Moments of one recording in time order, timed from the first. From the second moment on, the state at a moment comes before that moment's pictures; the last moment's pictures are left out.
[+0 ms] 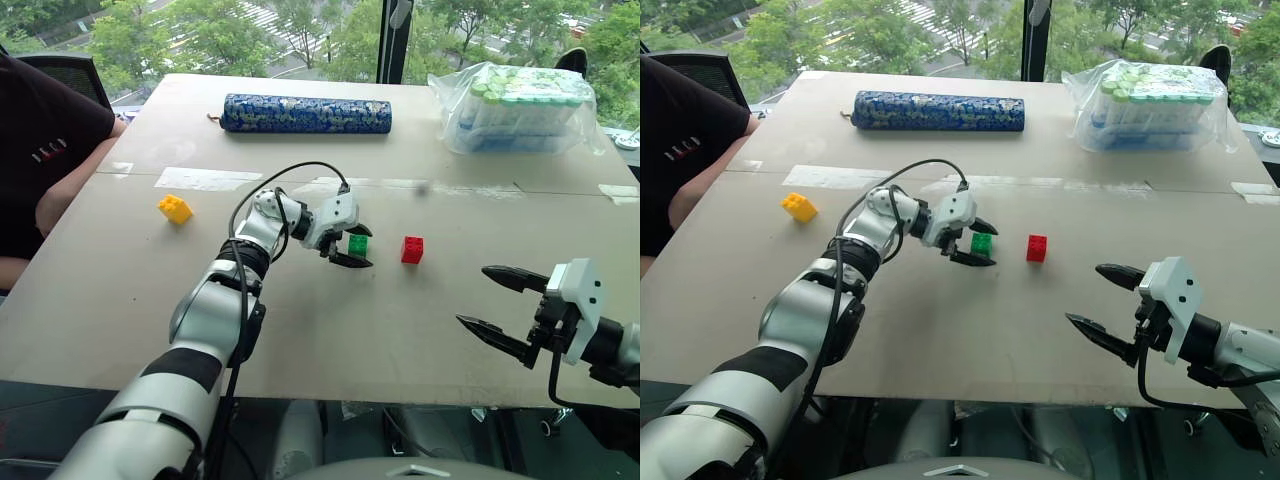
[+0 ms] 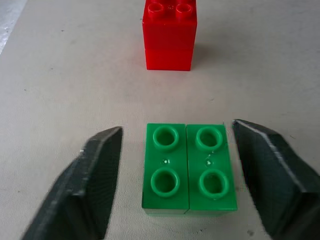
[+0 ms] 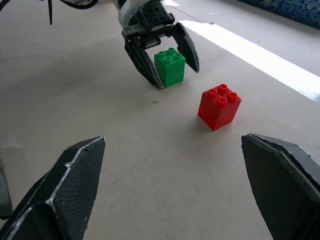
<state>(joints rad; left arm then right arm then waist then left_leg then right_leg) -1.09 0.32 -0.23 1.19 0.05 -0.32 -1.43 0.27 -0.75 -0.33 -0.74 0.63 0.53 0.80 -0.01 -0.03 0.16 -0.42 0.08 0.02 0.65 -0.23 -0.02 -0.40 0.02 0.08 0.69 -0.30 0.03</state>
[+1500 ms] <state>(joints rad) -0.94 0.84 0.07 1.21 0.05 0.06 -0.83 0.02 -0.69 -0.12 -0.66 0.67 0.50 0.78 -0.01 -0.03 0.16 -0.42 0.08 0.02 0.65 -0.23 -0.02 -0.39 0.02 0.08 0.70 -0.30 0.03</state>
